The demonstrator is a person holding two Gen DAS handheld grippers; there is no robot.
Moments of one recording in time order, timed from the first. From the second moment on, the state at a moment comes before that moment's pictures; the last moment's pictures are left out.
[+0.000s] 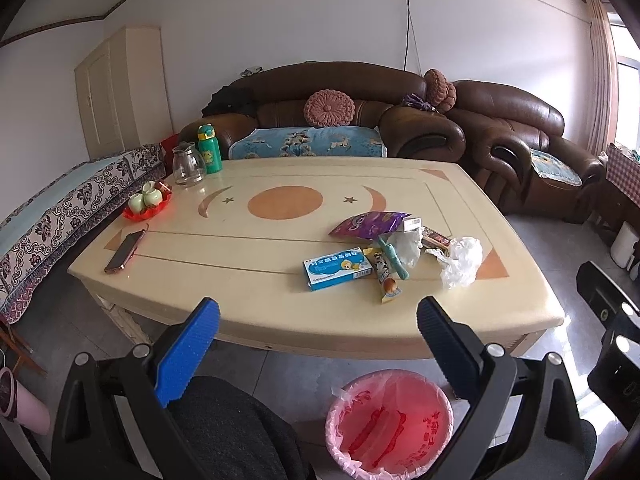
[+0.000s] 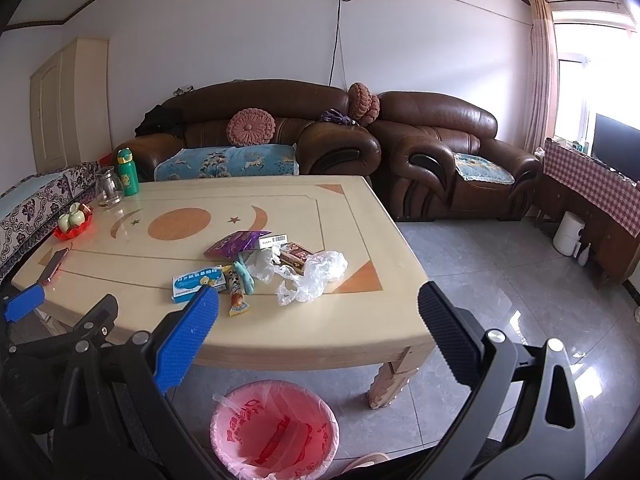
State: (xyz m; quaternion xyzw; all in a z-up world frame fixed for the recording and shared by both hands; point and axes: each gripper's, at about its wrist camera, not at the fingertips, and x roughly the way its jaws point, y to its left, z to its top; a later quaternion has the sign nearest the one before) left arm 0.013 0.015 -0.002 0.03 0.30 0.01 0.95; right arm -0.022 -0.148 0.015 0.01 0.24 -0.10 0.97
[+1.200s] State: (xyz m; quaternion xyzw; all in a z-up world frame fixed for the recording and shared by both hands) left arm 0.069 0.021 -0.024 0.05 0.33 0.03 0.94; right arm 0.033 -0.165 -0.012 0.01 0.28 -0.10 0.96
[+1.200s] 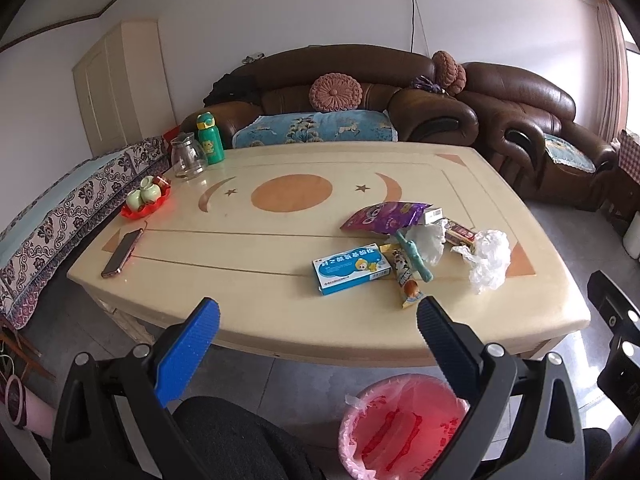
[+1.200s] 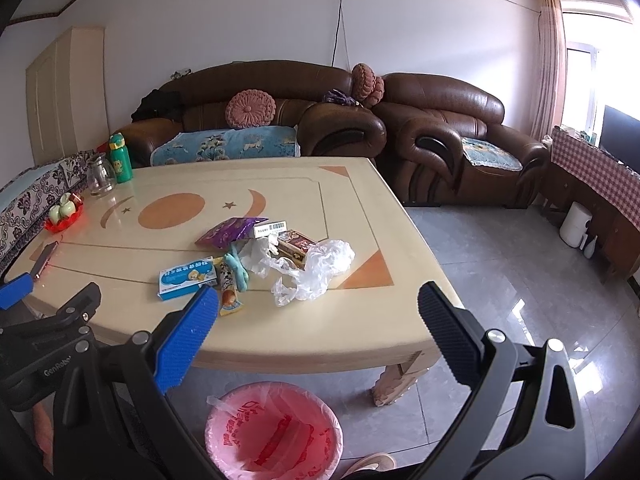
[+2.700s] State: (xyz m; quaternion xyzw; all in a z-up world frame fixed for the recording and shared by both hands) left arm 0.295 0.030 -0.176 0.25 0.38 -0.32 0.83; right arm 0.225 -0.224 -0.132 0.04 0.36 -0.05 0.93
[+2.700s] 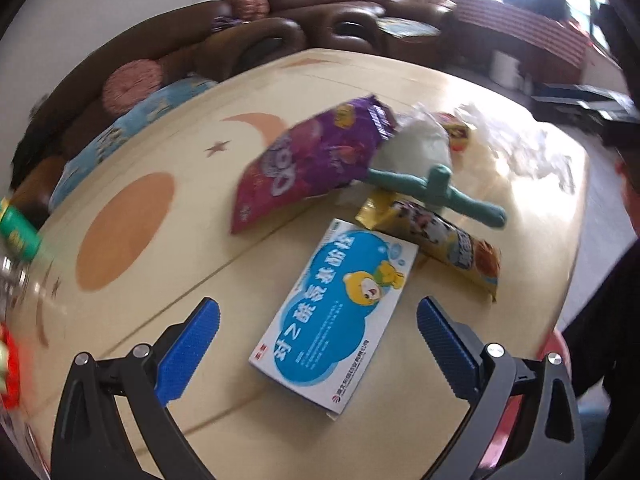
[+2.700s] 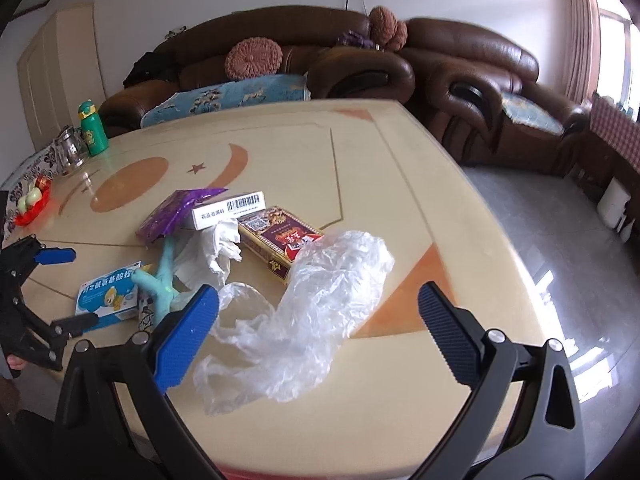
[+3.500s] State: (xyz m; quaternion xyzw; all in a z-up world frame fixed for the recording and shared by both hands) left arm 0.336 0.008 -0.205 0.28 0.43 -0.42 0.75; right arm 0.252 -0.236 -0.182 0.06 0.41 -0.05 0.91
